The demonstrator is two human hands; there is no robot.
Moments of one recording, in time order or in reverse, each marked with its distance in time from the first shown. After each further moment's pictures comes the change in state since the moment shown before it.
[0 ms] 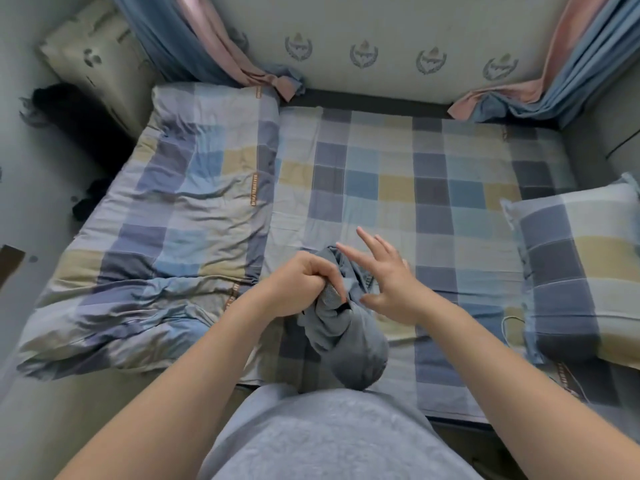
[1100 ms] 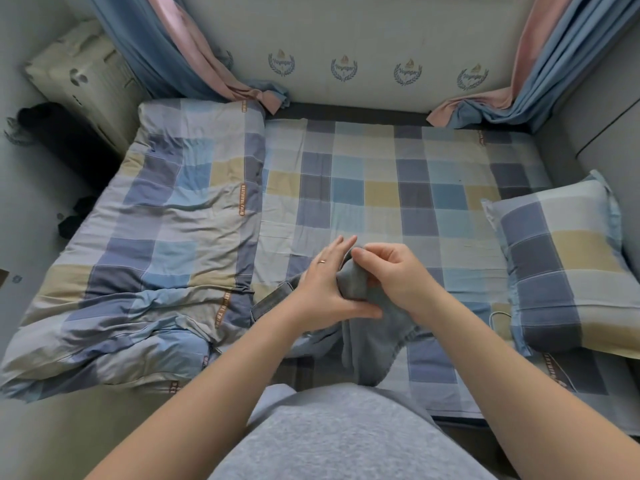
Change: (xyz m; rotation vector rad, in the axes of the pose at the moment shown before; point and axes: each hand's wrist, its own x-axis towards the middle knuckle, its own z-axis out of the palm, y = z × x) left_hand 0.011 -0.009 0.056 0.188 0.067 0.025; right_hand -0.039 -0.034 -0.023 0.905 0.278 0.067
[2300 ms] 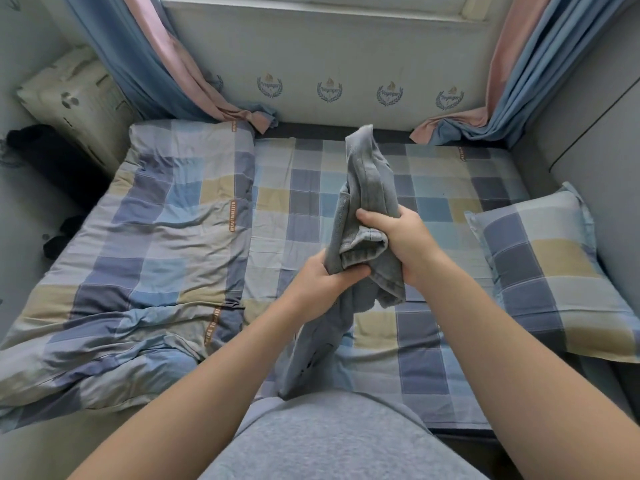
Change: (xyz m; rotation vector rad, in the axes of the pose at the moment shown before) left_hand 0.014 0.032 0.004 -0.595 0.093 0.067; right_hand 0.027 -0.037 -0.031 0.344 0.243 0.041
